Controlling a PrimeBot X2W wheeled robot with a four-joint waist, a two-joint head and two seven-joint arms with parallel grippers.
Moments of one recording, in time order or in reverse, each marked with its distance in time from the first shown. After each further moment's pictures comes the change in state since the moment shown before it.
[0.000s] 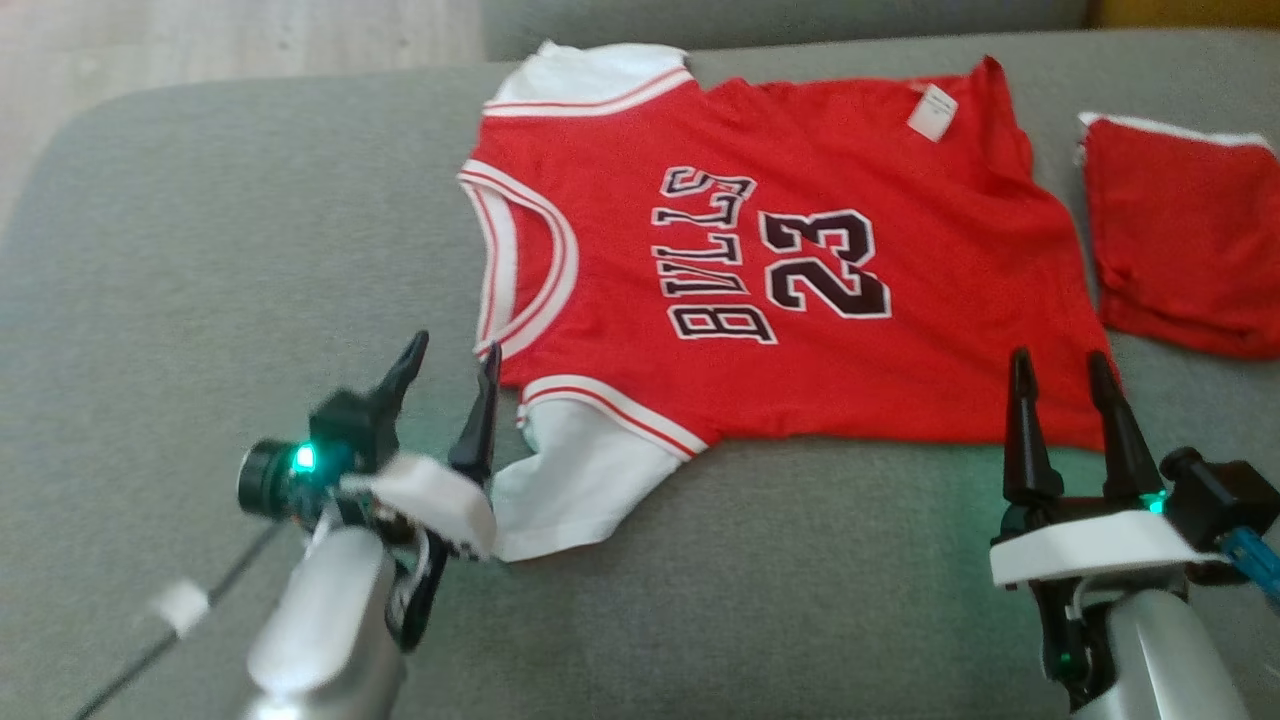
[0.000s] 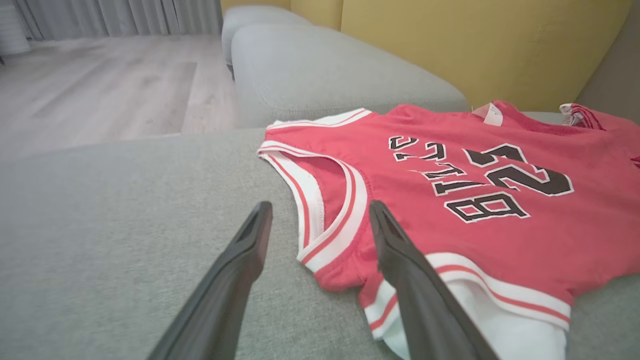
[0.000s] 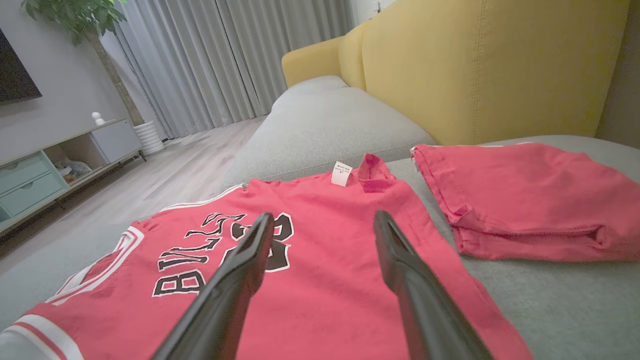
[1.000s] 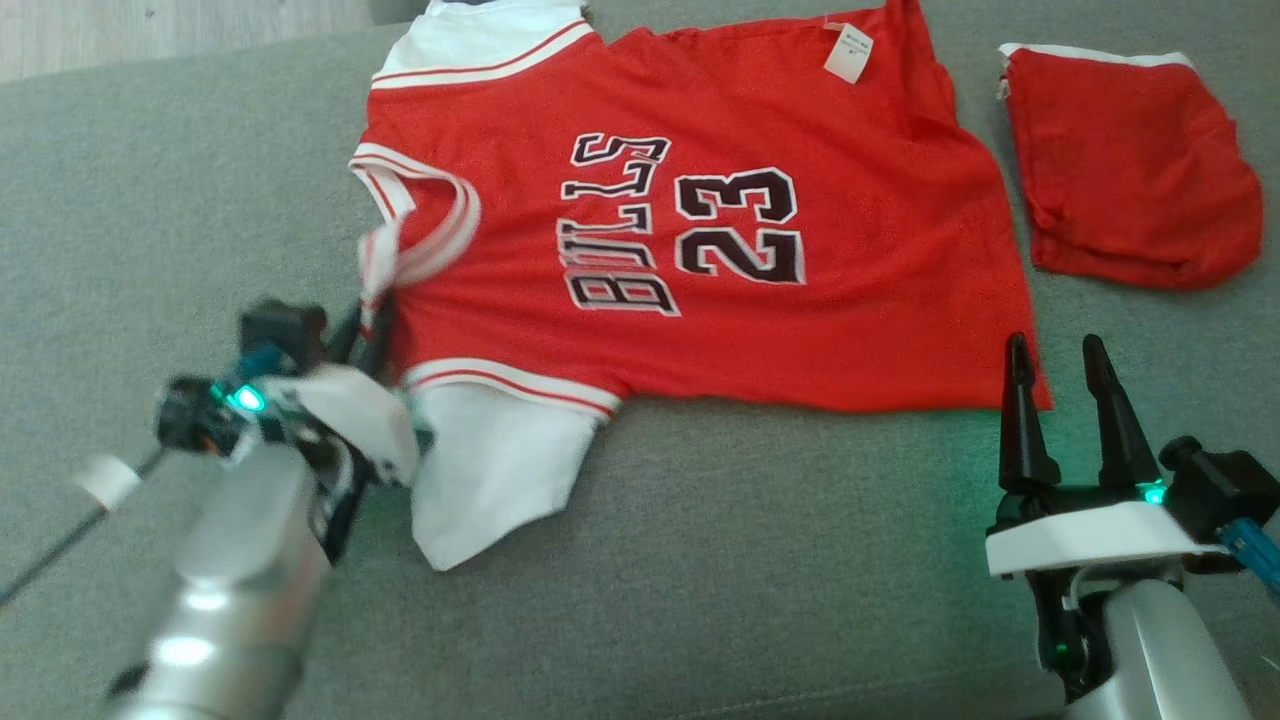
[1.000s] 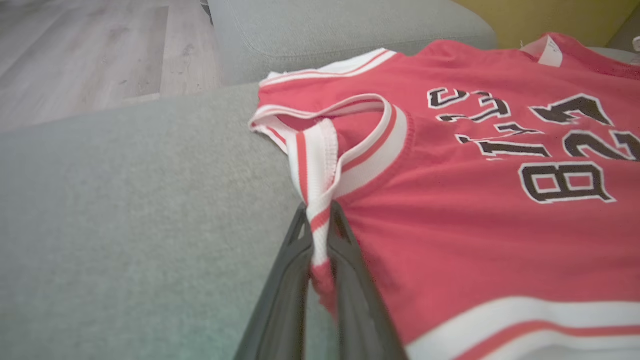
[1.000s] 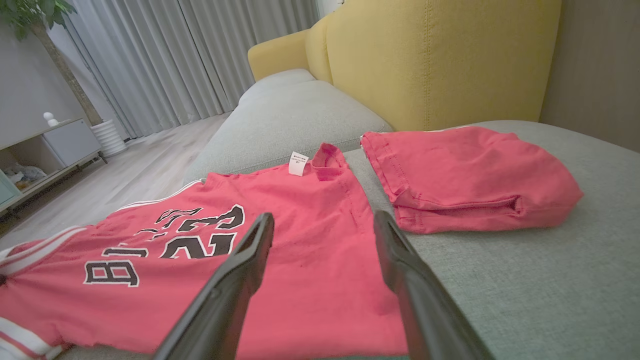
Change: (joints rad) left arm -0.247 0.066 -0.016 0.318 -0.067 -0.050 0.064; right arm -0.014 0.000 0.016 -0.022 0.017 0.000 0.000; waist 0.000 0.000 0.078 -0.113
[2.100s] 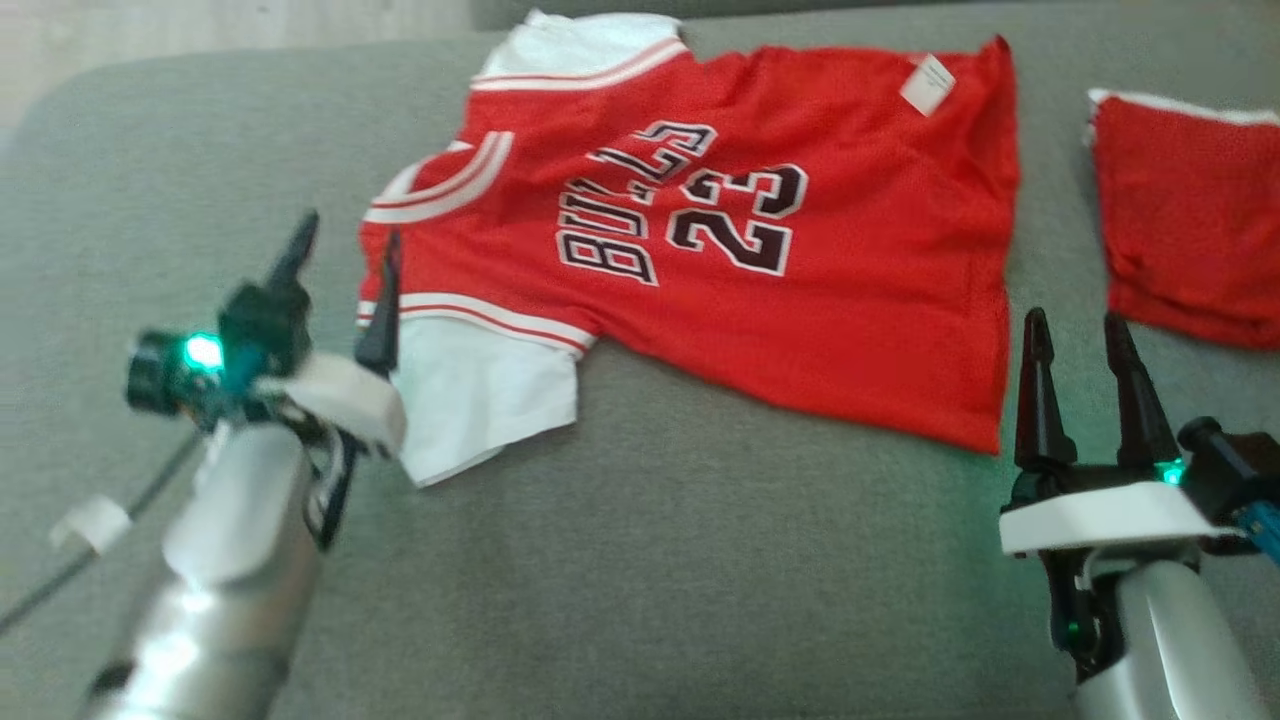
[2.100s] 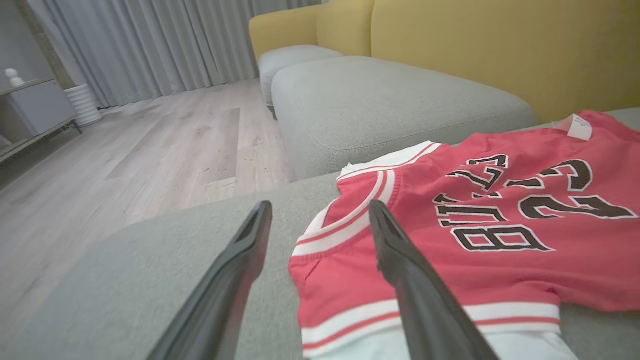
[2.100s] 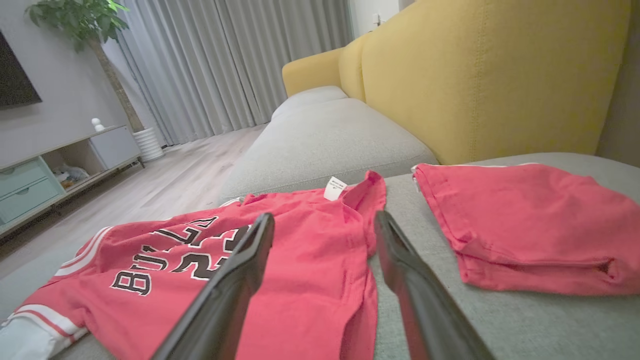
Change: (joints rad) left arm -0.020 0.059 -0.084 -0.092 0.012 0.100 -0.176; right arm -0.033 0.000 -0.028 -0.001 -0.023 0.000 0.000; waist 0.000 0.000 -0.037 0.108
